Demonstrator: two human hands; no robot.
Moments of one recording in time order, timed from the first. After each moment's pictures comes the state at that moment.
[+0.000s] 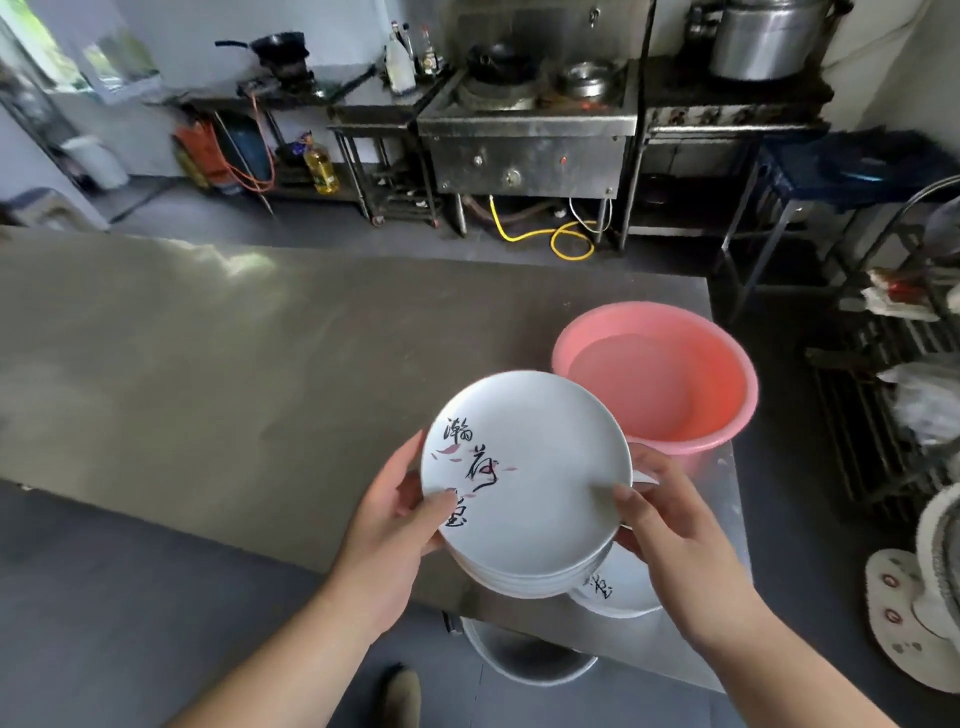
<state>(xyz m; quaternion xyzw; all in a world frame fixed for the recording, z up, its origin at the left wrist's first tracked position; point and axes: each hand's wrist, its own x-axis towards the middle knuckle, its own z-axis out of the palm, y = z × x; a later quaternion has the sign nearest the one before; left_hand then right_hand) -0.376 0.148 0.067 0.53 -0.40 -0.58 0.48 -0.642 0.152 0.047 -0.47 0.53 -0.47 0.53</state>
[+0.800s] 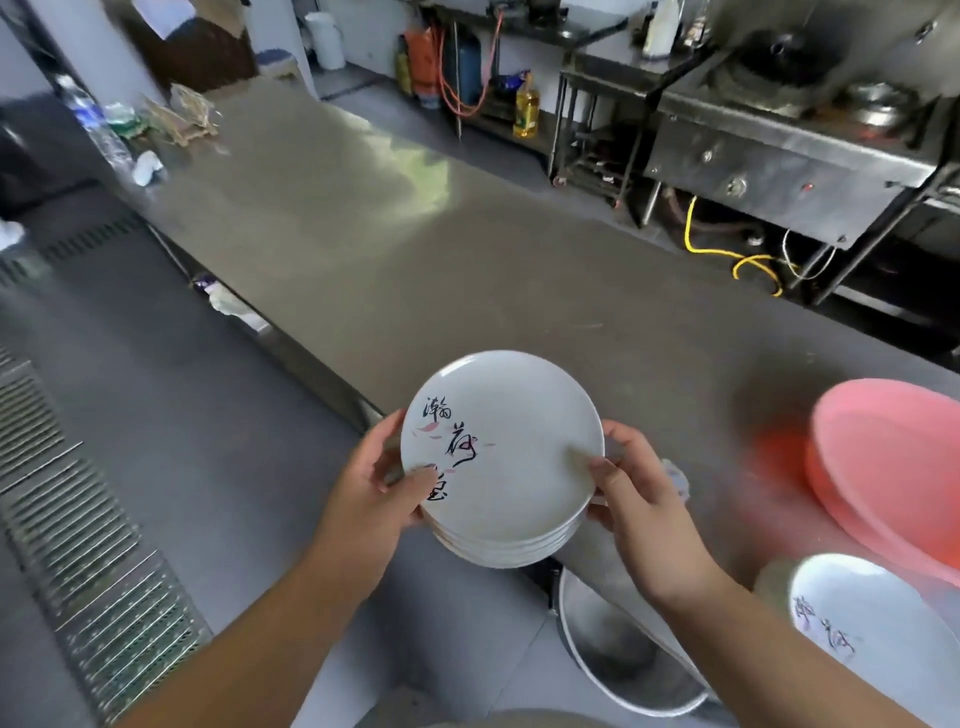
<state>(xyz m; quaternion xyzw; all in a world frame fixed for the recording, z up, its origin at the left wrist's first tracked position) -0.107 0.251 0.039 0.59 -0.26 -0.46 0.60 -0.346 0.139 0.050 -0.56 0.41 -0.33 0.64</state>
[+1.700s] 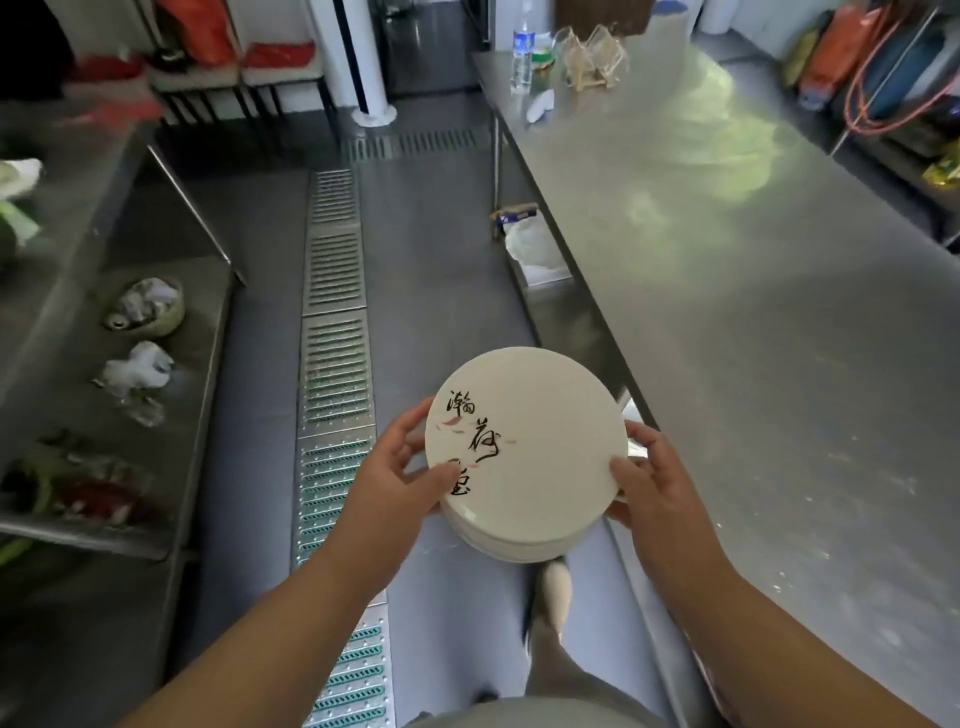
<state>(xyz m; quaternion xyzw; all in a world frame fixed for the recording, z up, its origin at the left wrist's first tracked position) 0.162 0.422 0.011 0.64 -0.02 -0.26 0.72 0.039 0.191 0.009 -0.66 0.27 -0.11 0.69</state>
